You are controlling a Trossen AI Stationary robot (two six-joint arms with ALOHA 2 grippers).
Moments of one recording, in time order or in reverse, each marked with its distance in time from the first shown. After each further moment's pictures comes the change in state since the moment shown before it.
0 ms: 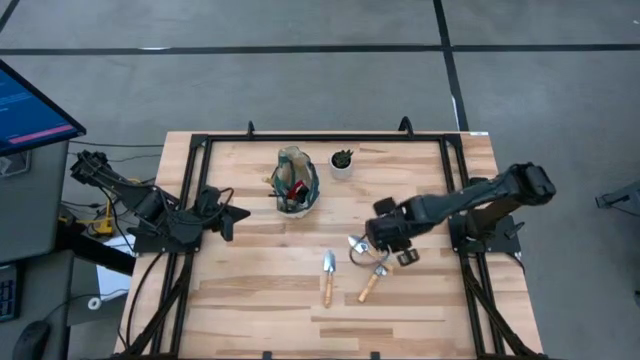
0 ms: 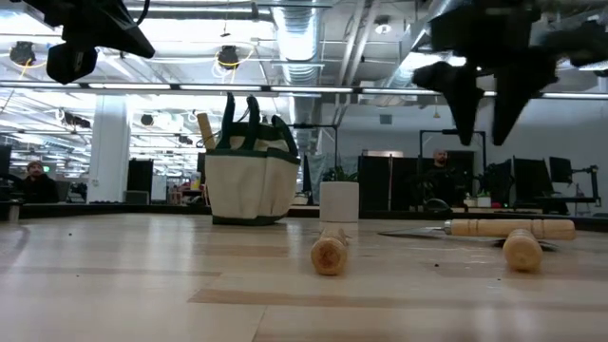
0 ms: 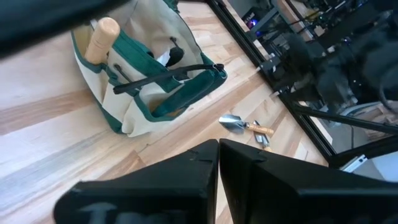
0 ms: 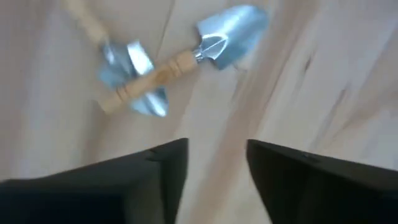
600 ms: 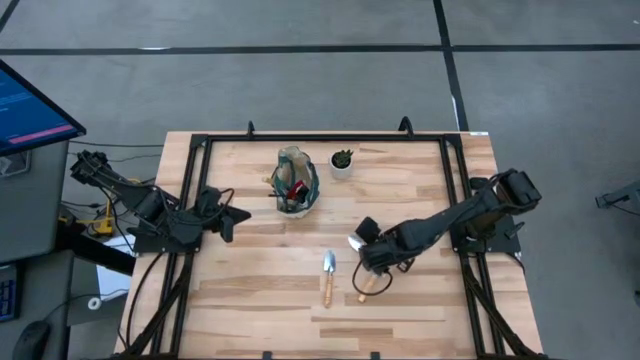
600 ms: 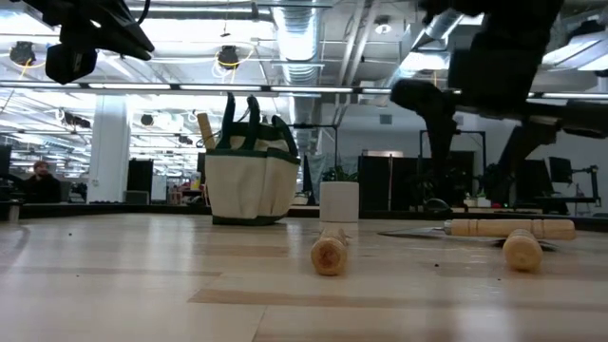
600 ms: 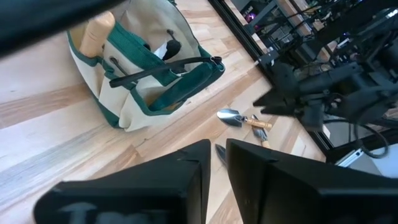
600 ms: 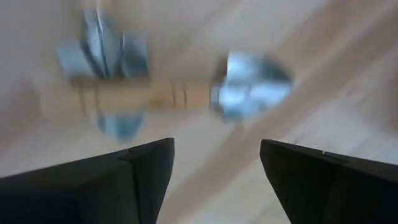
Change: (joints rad) left arm 0.000 0.000 0.000 0.001 0.027 0.003; right arm 0.103 0.139 -0.096 0.272 0.156 -0.366
